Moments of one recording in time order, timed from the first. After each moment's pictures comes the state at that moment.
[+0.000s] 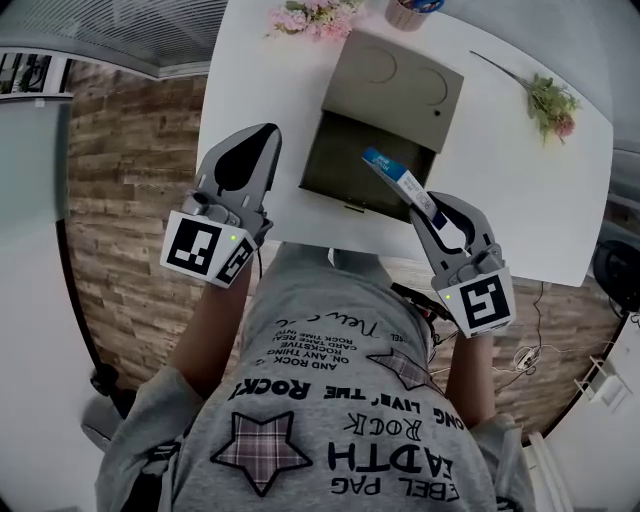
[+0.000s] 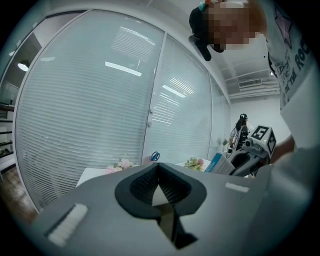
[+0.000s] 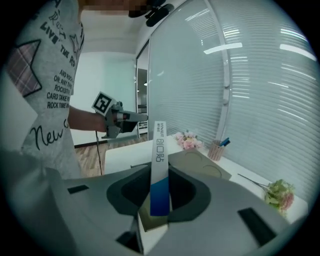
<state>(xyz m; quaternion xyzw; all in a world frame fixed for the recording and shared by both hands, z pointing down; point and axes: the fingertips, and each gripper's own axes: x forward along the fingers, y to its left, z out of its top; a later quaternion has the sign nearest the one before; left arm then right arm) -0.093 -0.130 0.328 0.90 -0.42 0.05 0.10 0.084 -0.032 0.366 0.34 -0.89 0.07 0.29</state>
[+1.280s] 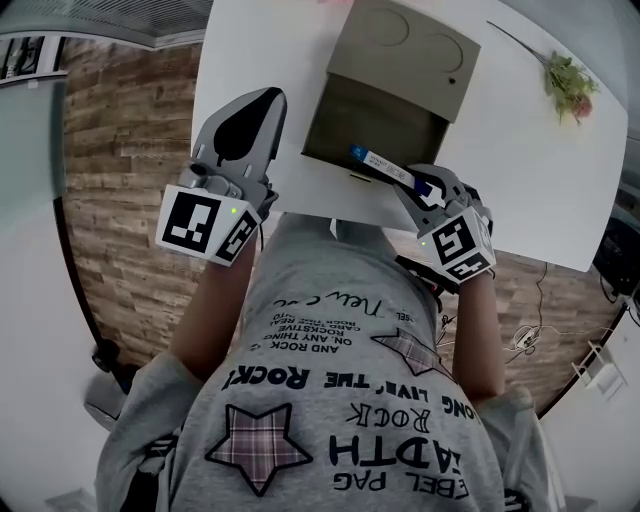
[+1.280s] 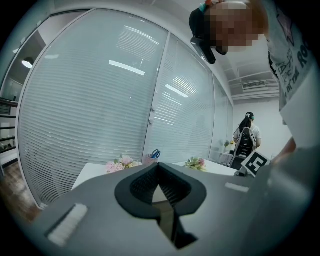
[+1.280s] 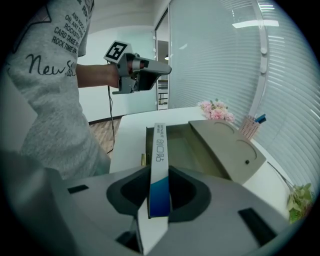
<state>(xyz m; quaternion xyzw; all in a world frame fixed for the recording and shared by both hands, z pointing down) -0.093 -0.126 0.339 0.89 -0.43 0.05 0.12 0.063 -0.008 0.481 0.20 -0.89 0.07 0.41</state>
